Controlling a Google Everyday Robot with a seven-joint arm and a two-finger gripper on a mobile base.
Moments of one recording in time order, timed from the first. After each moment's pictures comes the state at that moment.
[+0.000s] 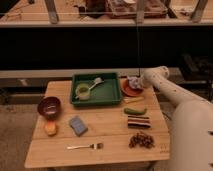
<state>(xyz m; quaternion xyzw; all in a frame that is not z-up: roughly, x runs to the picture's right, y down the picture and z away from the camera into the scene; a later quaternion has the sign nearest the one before) 0.247 -0.036 0.996 -0.08 -0.04 0.14 0.99</state>
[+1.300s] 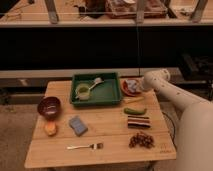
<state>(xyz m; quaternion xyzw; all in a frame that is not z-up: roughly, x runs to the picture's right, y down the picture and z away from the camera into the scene) 0.243 -0.011 0.976 -0.10 -0.06 0.12 0.99</state>
